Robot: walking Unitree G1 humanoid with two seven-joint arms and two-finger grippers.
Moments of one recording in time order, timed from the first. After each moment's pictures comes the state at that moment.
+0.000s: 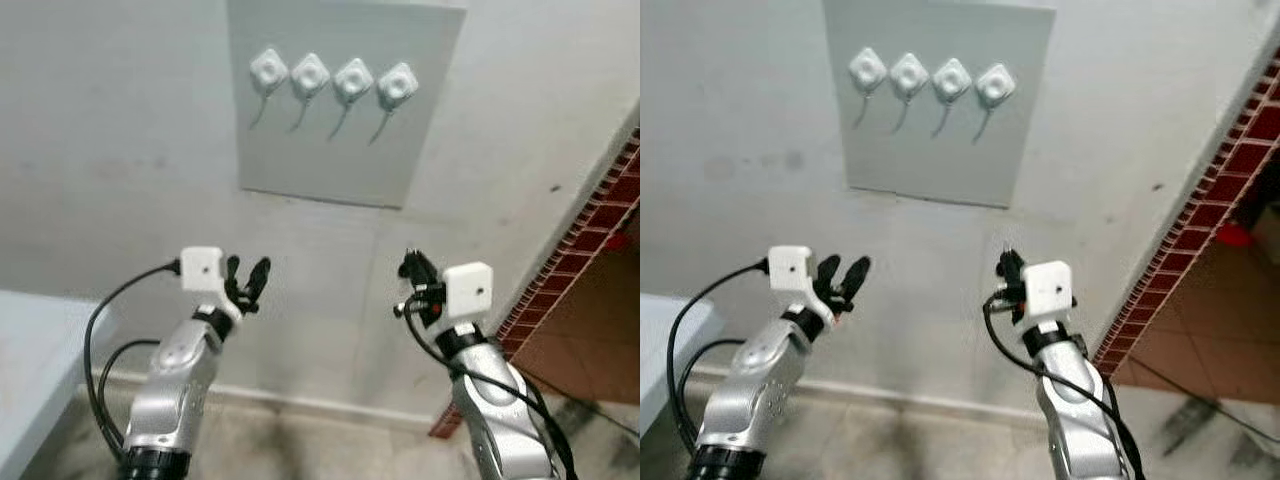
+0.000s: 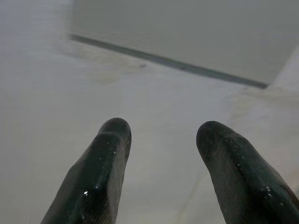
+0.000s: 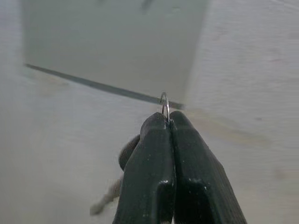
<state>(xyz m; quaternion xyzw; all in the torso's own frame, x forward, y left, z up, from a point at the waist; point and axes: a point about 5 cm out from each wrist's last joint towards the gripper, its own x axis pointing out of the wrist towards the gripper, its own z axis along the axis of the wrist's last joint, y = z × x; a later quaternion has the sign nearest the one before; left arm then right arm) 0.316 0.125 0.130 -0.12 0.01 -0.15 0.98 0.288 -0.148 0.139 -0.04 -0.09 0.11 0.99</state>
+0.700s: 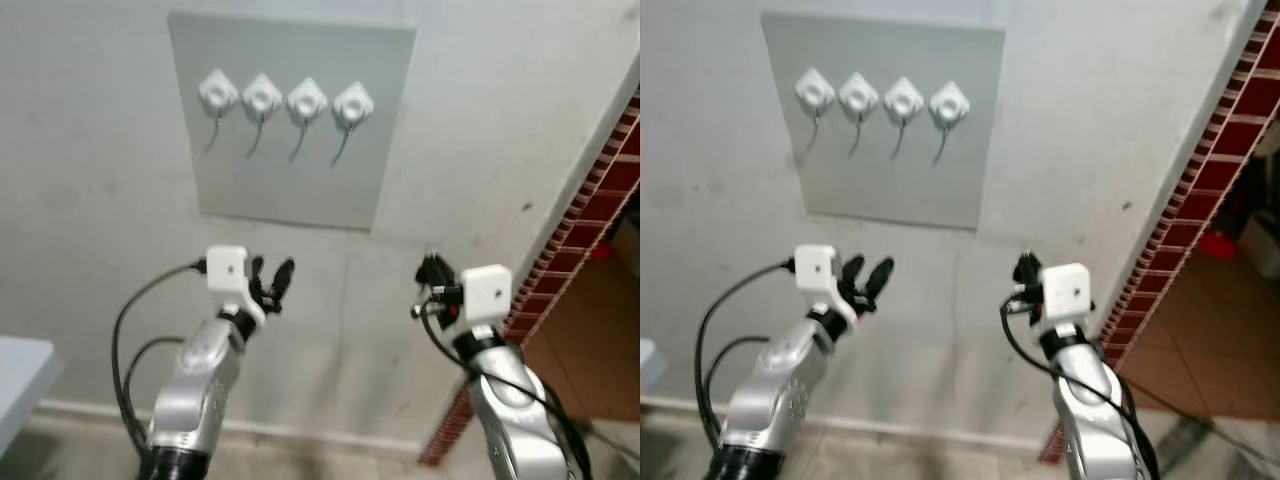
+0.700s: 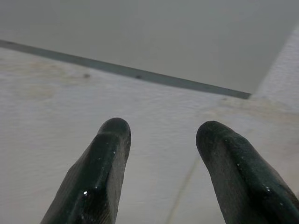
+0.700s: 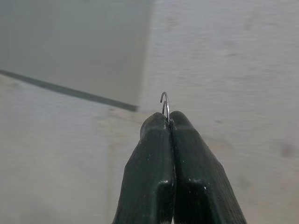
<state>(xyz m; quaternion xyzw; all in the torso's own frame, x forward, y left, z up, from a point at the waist) 0.316 0.120 0.129 -0.11 0.02 -0.15 0.98 0.286 -0.148 0.137 -0.04 -0.08 0.11 0.99</state>
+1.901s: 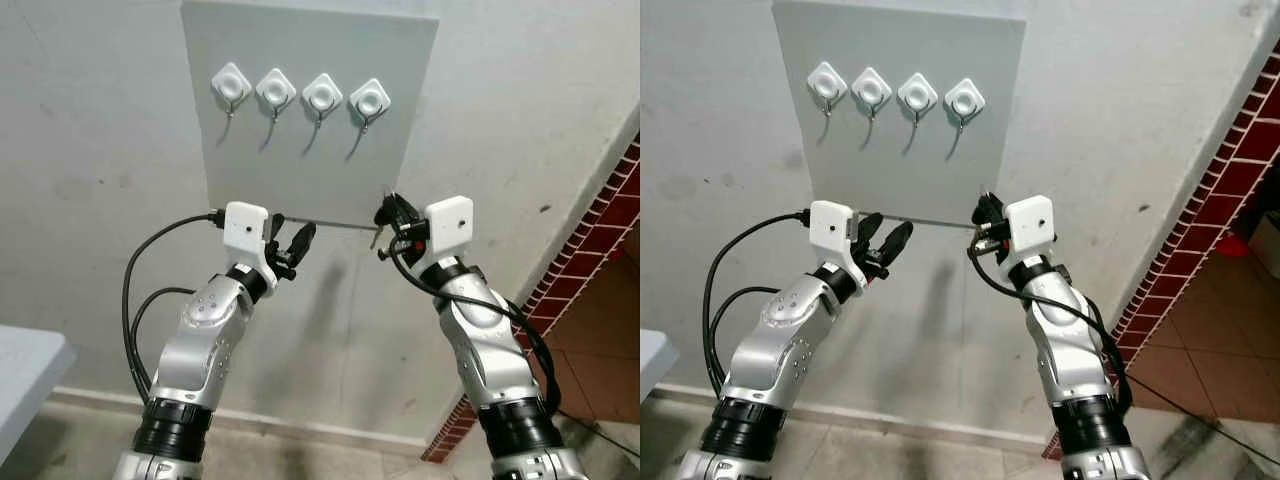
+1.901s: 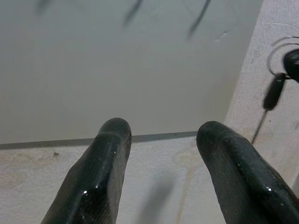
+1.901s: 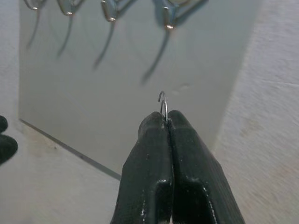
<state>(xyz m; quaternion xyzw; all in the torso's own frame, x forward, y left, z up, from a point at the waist) 0.336 0.099 0.178 -0.05 -0.04 -0.24 0.97 0.348 -0.118 0.194 -0.04 -0.15 0.20 0.97</state>
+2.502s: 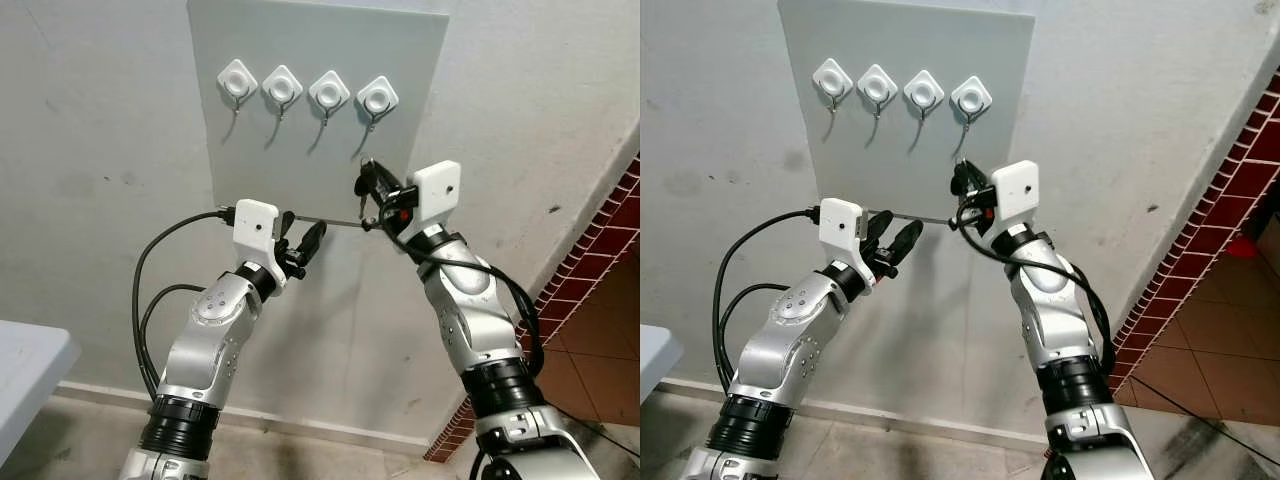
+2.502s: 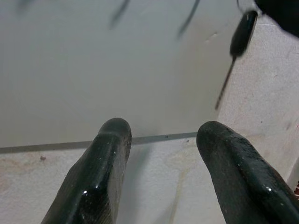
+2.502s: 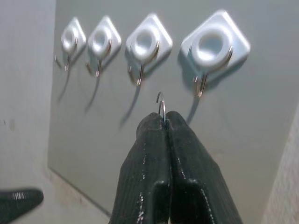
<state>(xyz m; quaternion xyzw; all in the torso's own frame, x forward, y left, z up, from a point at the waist) 0.336 0.090 0.182 -0.05 -0.05 -0.26 0.96 0.364 -0.101 0.231 0.01 -0.20 0.25 0.95</state>
